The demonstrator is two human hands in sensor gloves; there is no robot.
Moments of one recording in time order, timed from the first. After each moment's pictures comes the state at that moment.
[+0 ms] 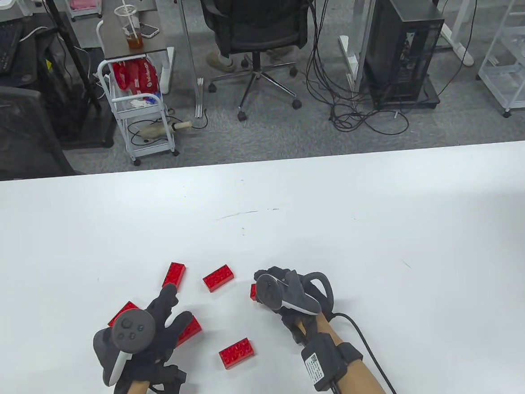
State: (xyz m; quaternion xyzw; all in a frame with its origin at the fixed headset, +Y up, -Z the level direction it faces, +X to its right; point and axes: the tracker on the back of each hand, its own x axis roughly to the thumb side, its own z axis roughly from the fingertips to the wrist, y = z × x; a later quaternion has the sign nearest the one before) left_hand -0.268 -0.720 -0.275 0.05 0.01 0.28 0.96; right_hand 0.019 -0.751 -0.359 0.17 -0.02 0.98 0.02
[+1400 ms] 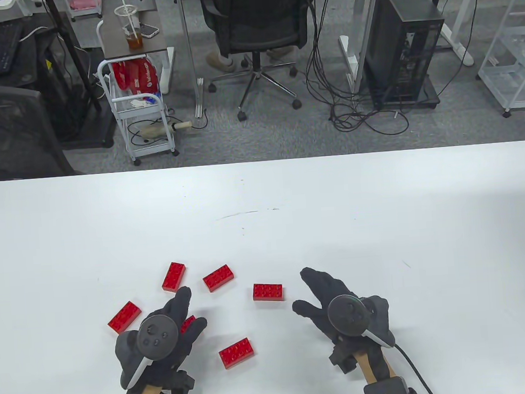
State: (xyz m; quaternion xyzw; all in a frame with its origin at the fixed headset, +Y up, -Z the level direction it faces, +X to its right) left_hand -0.234 -0.723 -0.266 0.06 -0.03 0.21 0.98; right_hand 0.127 -0.727 -0.291 0.16 -0.10 0.96 0.21
